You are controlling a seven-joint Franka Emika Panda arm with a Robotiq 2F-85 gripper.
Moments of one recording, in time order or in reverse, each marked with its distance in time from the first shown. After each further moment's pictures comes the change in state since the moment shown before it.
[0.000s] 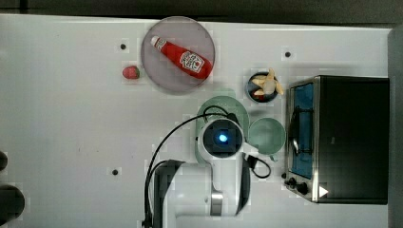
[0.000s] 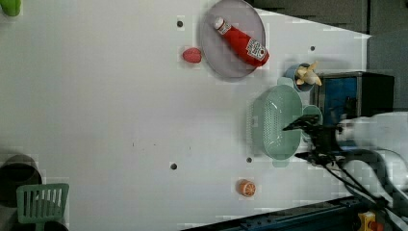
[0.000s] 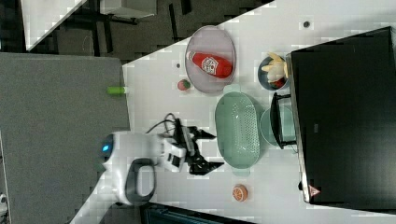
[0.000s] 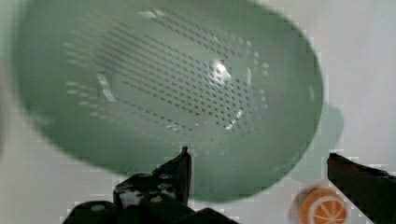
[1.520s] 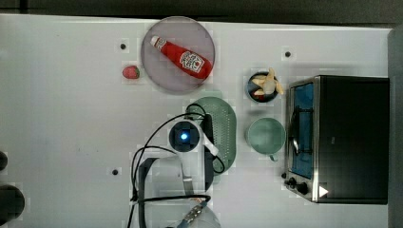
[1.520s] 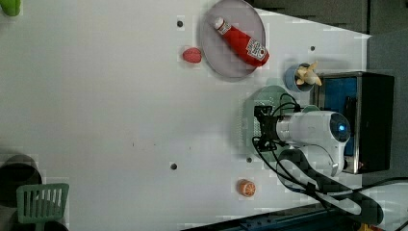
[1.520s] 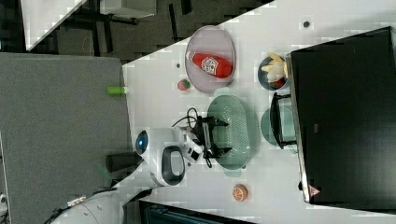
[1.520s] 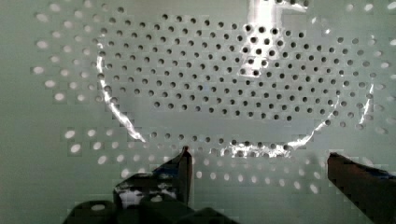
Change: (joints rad) arm 0.134 0.370 0.022 0.025 -0.013 0.450 0.441
